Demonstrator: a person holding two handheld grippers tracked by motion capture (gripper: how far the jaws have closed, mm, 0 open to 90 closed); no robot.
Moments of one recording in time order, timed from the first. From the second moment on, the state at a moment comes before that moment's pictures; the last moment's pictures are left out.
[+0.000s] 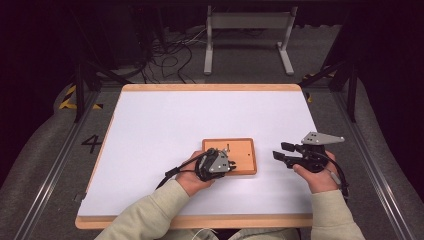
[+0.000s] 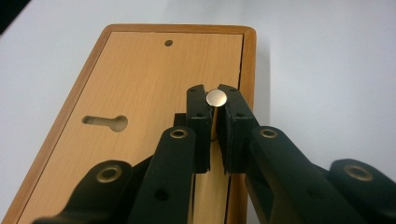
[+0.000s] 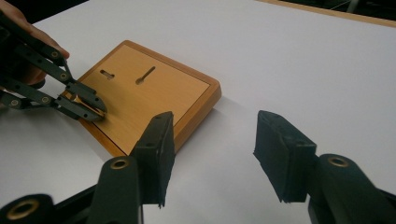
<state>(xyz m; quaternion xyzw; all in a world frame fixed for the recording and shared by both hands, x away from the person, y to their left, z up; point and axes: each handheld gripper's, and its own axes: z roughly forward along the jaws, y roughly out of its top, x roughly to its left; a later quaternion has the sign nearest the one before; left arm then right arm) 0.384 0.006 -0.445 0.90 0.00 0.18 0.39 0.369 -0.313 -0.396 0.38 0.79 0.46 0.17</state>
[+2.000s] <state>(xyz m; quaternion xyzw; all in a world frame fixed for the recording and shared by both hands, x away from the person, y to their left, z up) 0.358 0.003 -0.452 0.89 -0.04 0.26 0.38 0.453 -0.227 -0.441 0.39 0.83 0.40 -0.07</state>
